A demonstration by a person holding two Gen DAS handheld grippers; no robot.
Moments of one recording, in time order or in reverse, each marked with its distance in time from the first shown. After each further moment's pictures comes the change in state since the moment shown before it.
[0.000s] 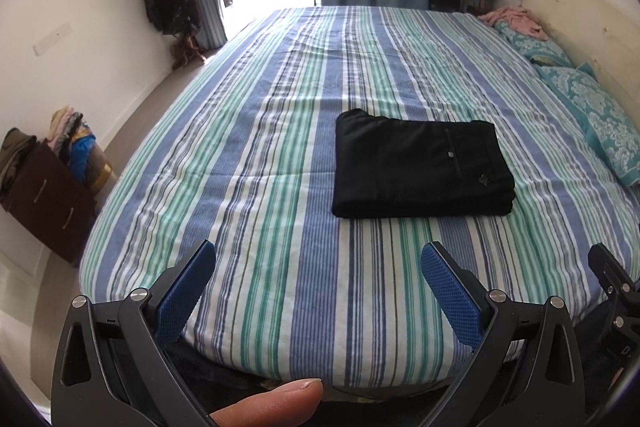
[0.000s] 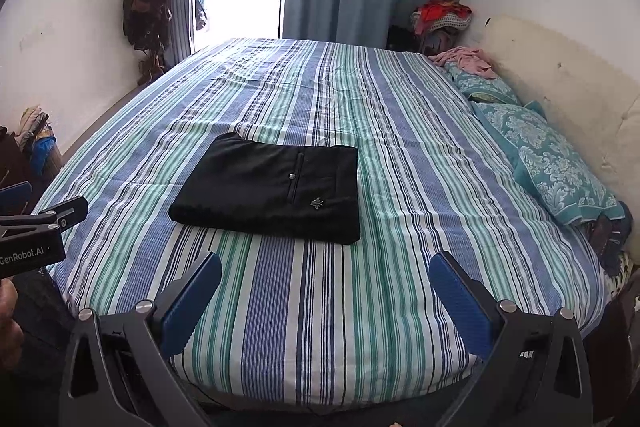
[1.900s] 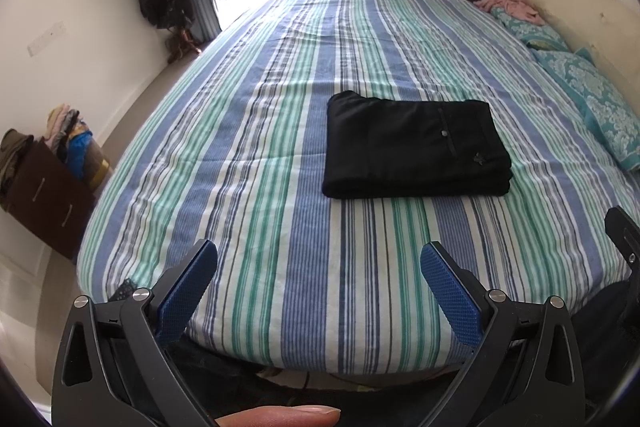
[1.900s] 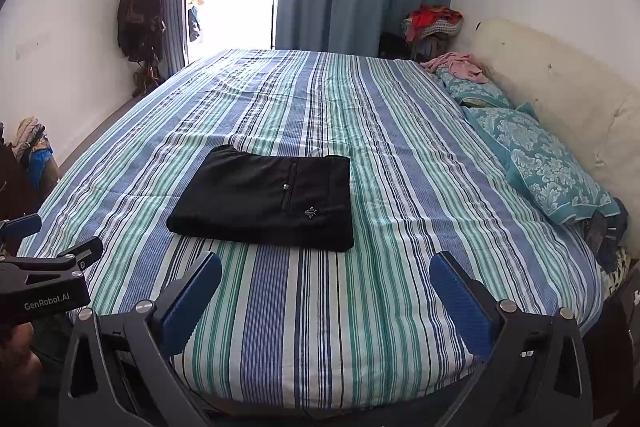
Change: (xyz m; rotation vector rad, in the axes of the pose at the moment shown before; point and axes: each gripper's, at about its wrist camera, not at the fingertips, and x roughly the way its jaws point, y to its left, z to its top) left arm 0.005 -0.013 -0.013 0.023 0.042 0.000; right arm -0.011 -0.006 0.002 0.024 -0.038 -0.011
